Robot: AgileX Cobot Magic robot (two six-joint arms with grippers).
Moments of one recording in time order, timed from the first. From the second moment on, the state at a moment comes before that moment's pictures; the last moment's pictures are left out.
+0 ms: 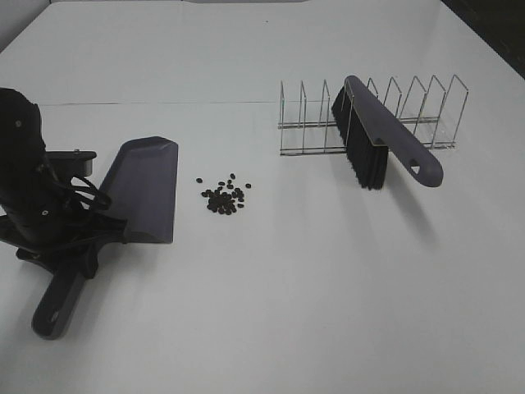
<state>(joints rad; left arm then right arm) -0.31 1.98 -1.00 -0.08 0.66 -0.21 0.21 0.39 -0.66 -0.08 1.11 0.10</state>
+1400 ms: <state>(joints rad) -0.31 1.98 -1.00 -0.08 0.66 -0.21 0.21 2.01 -1.88 0.00 1.14 0.14</state>
